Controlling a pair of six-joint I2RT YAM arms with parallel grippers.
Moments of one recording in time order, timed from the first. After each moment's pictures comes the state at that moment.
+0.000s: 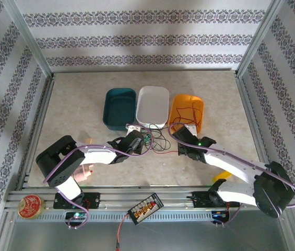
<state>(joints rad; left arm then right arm) -0.83 1.64 0.69 0.10 -0.34 -0.56 0.69 1.16 0.64 -0.63 0.40 0.62</state>
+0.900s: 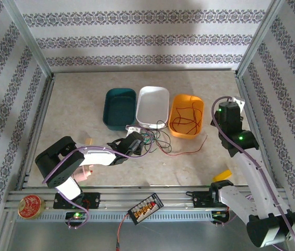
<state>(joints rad) -0.84 1.63 0.67 0.12 -0.36 -0.56 0.16 0.91 0.93 -0.66 0.44 0.37</state>
